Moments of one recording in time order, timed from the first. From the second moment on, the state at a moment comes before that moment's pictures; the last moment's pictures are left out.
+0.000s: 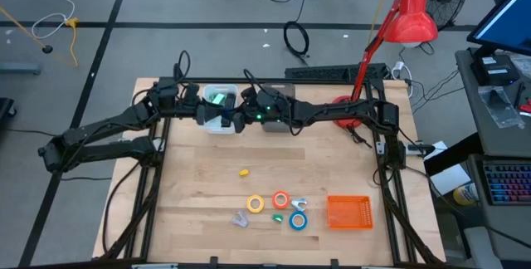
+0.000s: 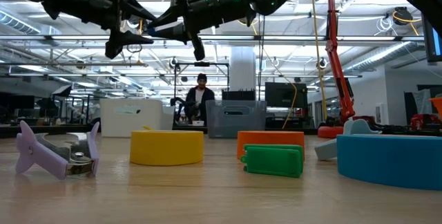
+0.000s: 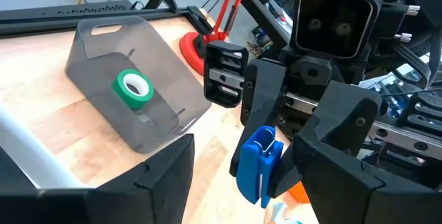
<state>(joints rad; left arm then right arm) 0.57 0.81 0.55 0.00 0.42 -0.67 -0.18 2.01 1.54 0.29 -0.09 0.70</state>
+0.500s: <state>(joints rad) 0.55 0.81 0.55 0.05 0.46 -0.66 -0.18 2.01 1.54 0.32 -0.09 0.74</state>
